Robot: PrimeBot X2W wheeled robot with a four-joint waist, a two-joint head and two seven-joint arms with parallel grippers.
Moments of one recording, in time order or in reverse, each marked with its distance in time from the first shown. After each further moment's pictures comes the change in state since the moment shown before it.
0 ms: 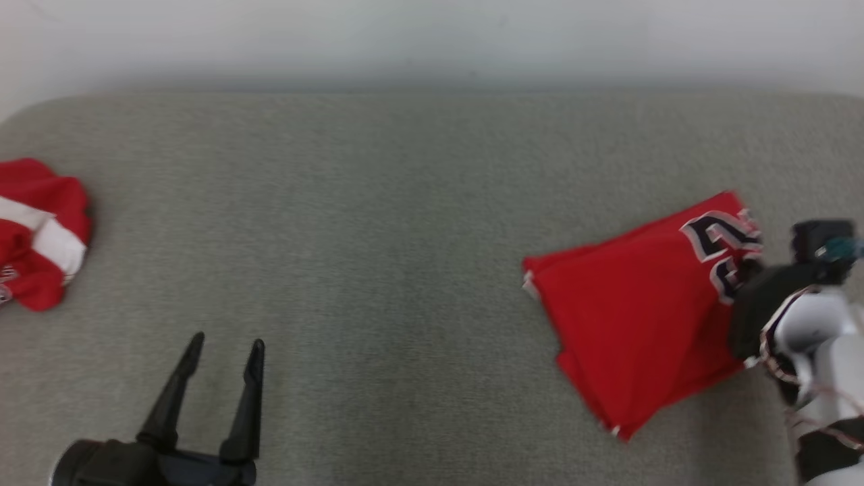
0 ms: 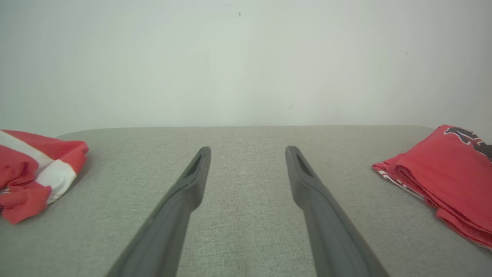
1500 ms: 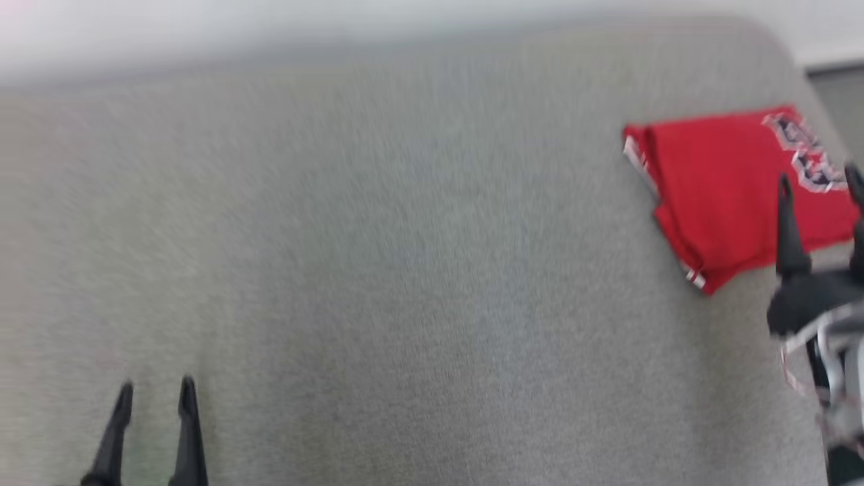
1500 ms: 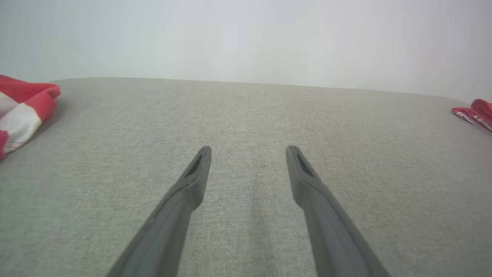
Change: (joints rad) left arm 0.084 0.014 0.101 -0.017 -0.015 0.115 0.005; right arm -0.027 -0.092 -0.018 -0.049 -0.175 0.000 -0.574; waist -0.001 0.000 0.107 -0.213
